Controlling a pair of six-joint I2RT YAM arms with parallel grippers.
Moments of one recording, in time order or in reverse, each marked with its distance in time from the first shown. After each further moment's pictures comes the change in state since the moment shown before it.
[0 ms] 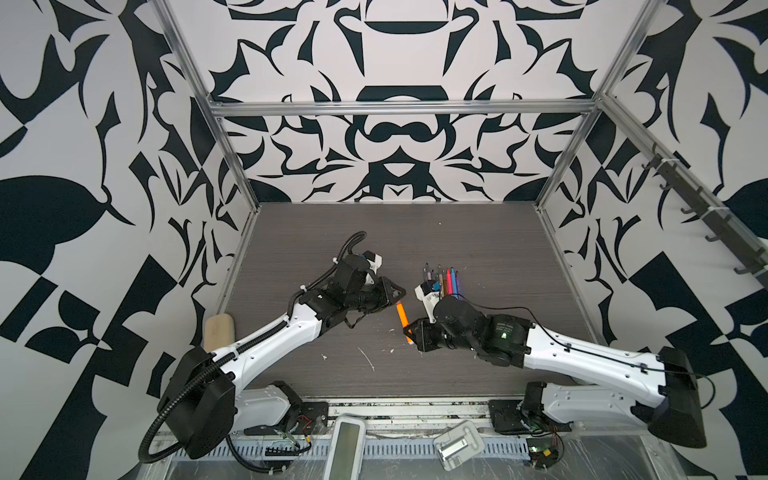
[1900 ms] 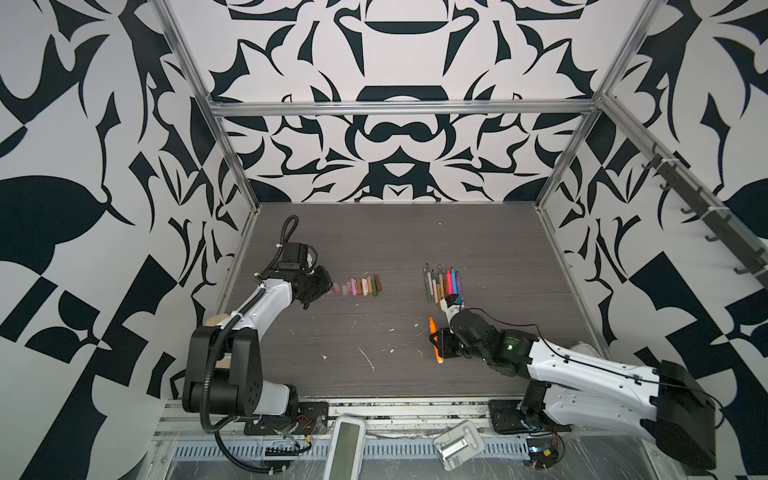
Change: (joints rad) left arm 0.609 0.195 0.033 -0.299 -0.109 0.392; right arm -0.131 -0.113 -0.369 0.102 0.059 -0.033
